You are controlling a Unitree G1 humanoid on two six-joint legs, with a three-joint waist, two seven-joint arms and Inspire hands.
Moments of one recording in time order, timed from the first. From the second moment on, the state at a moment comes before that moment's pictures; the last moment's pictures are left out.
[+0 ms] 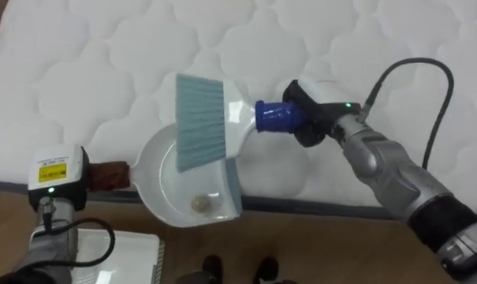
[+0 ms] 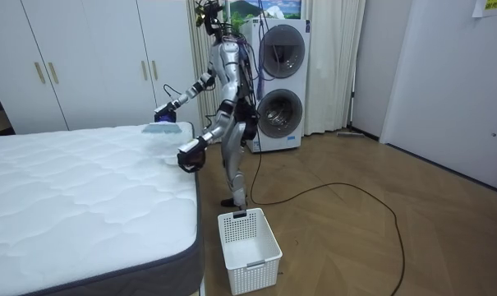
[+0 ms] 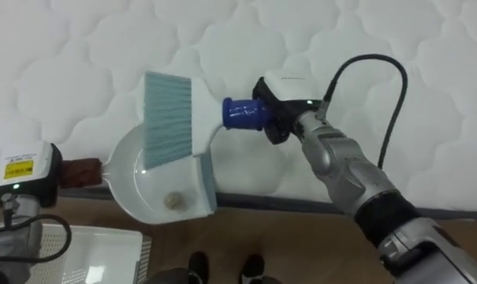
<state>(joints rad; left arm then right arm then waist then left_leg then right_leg) -0.32 0.49 -0.35 1.06 0.86 0.12 0.65 -0.56 -0.48 0.54 0.63 -0.55 -0.01 -0.14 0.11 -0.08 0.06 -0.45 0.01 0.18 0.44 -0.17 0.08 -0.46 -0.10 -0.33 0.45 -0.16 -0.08</state>
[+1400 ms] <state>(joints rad) 0.11 0.41 0.00 0.66 0.86 0.12 0.63 -0.15 -0.53 0.09 0.37 -0.26 0.02 -0.25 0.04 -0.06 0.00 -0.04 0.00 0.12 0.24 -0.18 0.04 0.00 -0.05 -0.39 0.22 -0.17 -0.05</state>
